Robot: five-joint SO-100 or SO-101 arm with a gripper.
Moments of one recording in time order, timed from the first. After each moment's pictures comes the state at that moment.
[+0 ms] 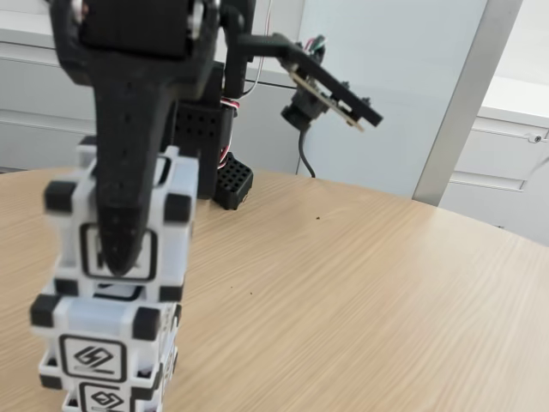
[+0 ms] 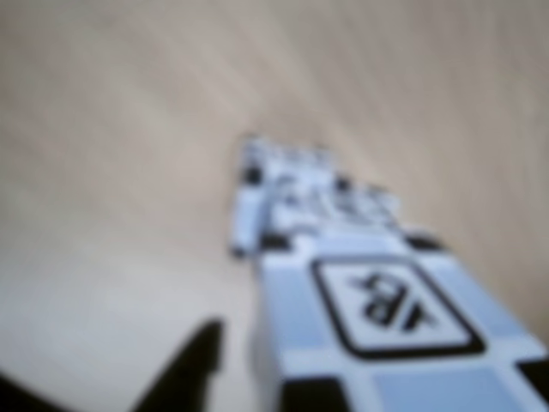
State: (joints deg) arm 30.5 87.4 74.0 95.4 -7.2
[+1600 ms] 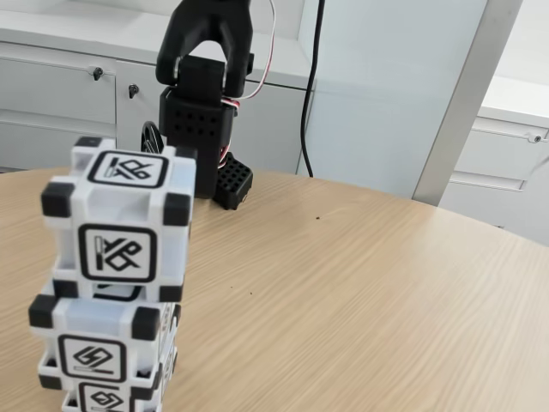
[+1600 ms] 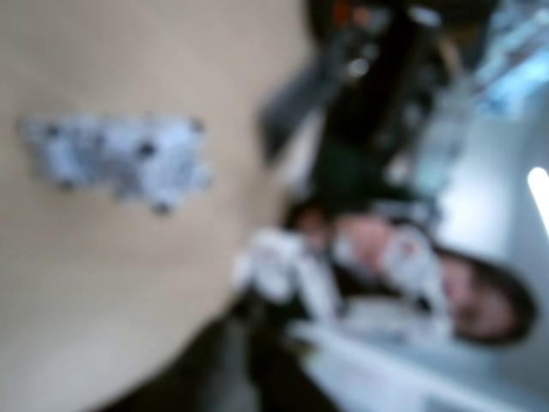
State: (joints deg) arm 29.9 143.2 74.2 96.2 3.2
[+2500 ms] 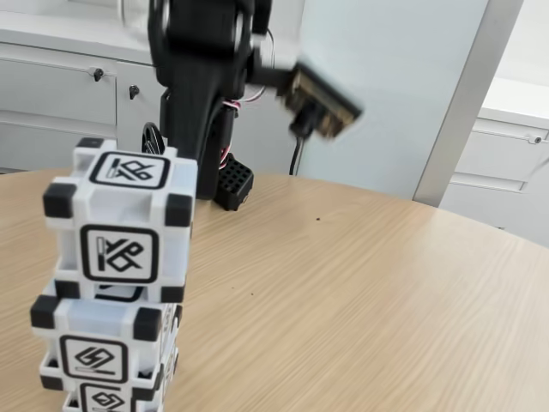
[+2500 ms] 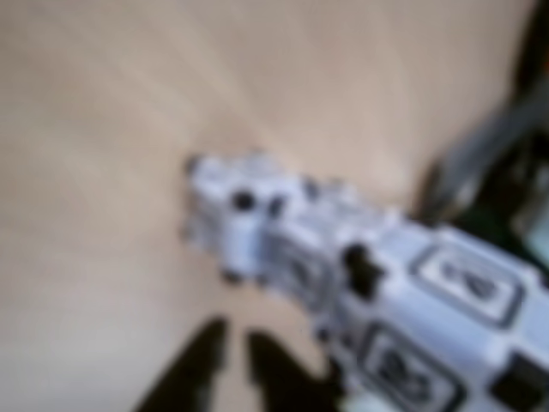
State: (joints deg) arm 30.0 159.5 141.3 65.5 -5.6
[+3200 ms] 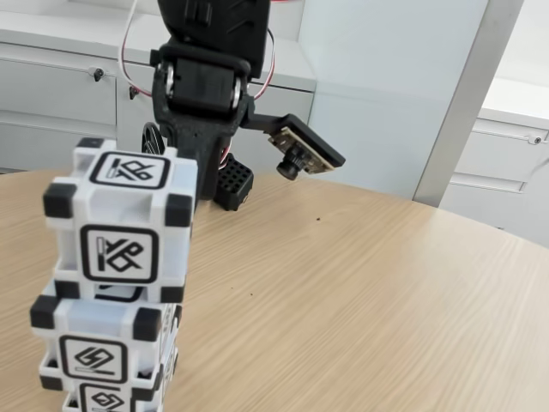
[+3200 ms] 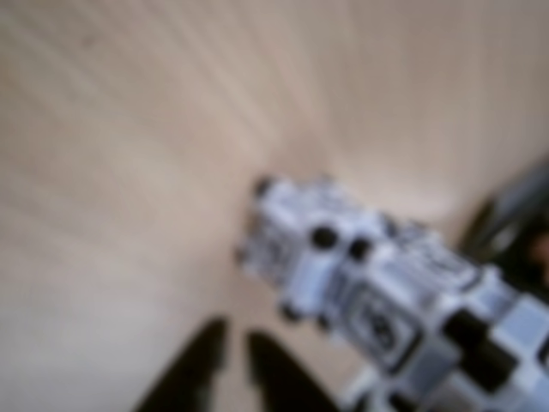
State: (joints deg) arm 30.1 159.5 147.4 65.0 -9.8
